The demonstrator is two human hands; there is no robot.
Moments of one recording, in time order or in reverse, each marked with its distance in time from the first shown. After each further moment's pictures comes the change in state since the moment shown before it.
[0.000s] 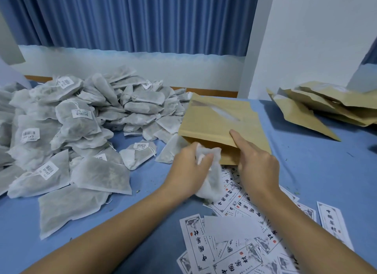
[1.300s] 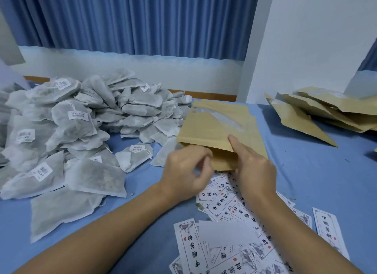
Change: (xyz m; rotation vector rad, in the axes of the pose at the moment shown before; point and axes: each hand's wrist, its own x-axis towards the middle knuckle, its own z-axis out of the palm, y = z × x) left_hand 0.014 -0.020 0.006 0.194 0.312 0.862; right_hand 0.000 0.005 0.000 -0.062 -0.061 -0.007
